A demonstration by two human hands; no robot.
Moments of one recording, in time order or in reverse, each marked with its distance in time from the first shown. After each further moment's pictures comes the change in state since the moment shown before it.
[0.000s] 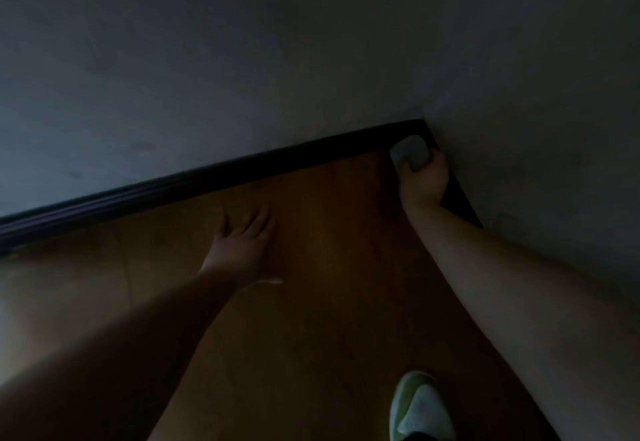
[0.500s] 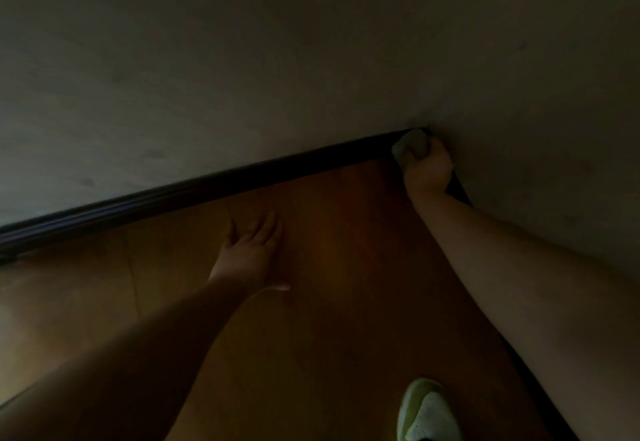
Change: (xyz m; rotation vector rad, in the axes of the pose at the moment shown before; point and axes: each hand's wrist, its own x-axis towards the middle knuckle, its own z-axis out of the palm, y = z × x) left_hand -0.003 0.004 -0.010 -0.037 -0.058 -0.012; right_hand 0.022 -0.019 0.011 -0.029 -0.055 -0.069
